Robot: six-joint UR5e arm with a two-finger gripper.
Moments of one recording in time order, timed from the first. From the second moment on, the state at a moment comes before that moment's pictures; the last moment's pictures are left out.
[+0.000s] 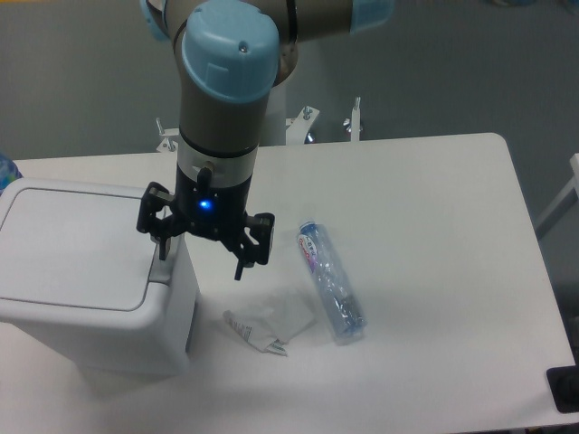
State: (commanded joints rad) arm 2.25 -1.89 -1.20 -1.43 1.33 0.46
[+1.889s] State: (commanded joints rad) arm 2.25 -1.90 -1.22 -1.42 1.33 0.45
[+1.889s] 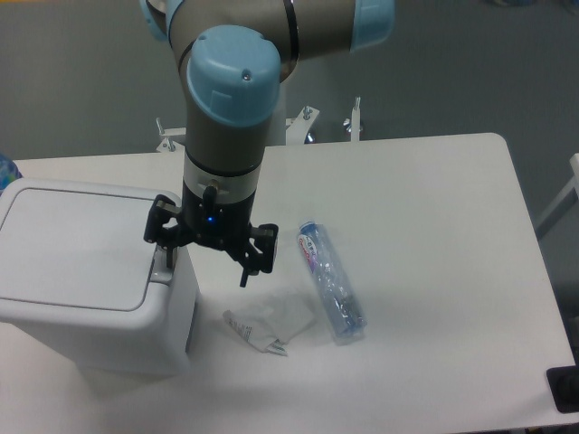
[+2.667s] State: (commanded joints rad) arm 2.25 -1.90 -1.21 -1.42 1.34 0.46
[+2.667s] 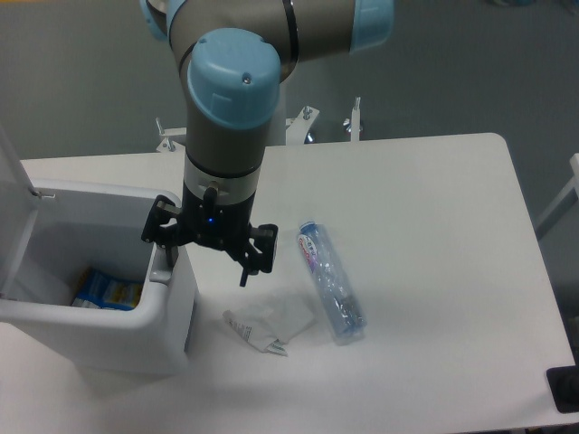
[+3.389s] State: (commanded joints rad) arm 2.32 -1.91 -1.16 -1.42 1.36 0.57
